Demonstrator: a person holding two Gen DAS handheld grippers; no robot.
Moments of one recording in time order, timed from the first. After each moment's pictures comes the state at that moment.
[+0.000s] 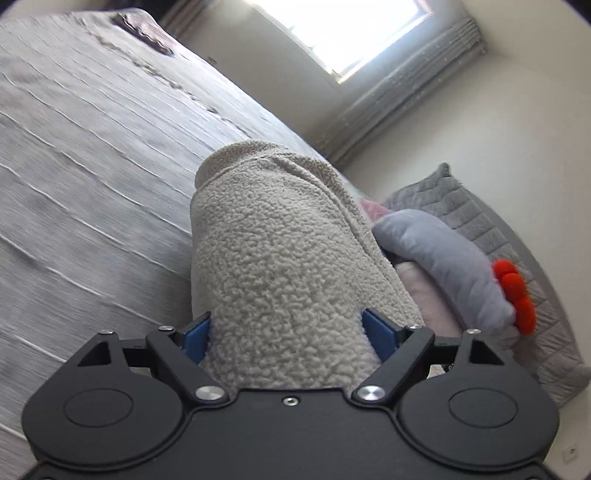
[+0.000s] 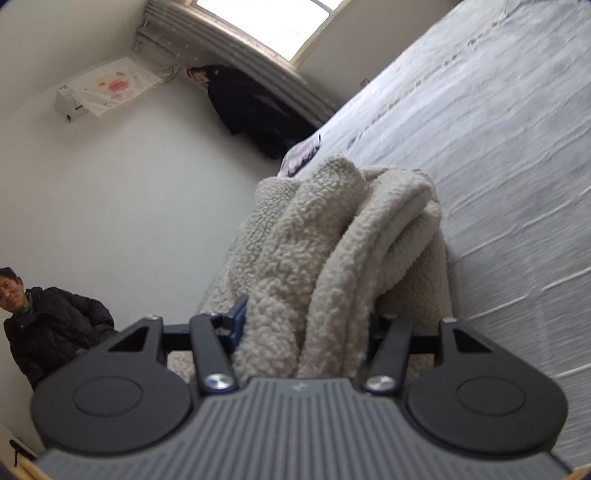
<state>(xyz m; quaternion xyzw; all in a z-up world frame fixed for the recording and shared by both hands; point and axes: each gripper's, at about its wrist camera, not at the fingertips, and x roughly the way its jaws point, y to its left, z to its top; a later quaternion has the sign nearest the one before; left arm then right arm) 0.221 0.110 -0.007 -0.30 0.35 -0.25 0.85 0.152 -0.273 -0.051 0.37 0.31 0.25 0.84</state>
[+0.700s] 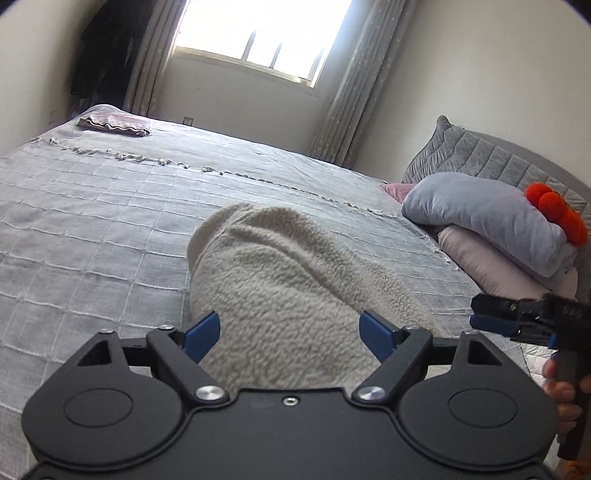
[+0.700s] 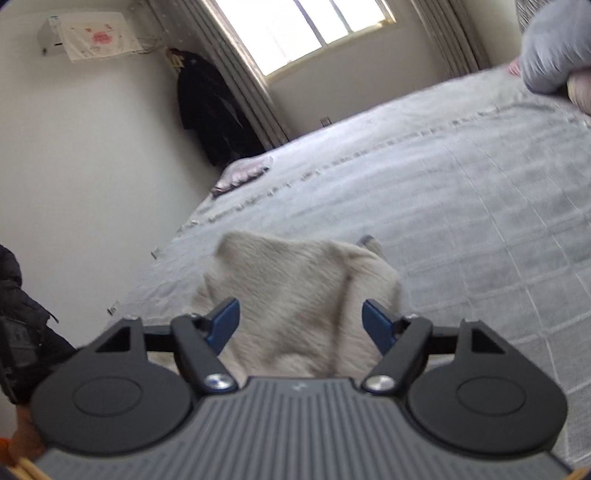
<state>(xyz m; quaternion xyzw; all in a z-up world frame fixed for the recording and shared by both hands) 0.223 0.083 0.026 -0.12 0.28 -0.24 0.92 0.134 -0.213 0.036 0.22 0.27 0.13 0.93</state>
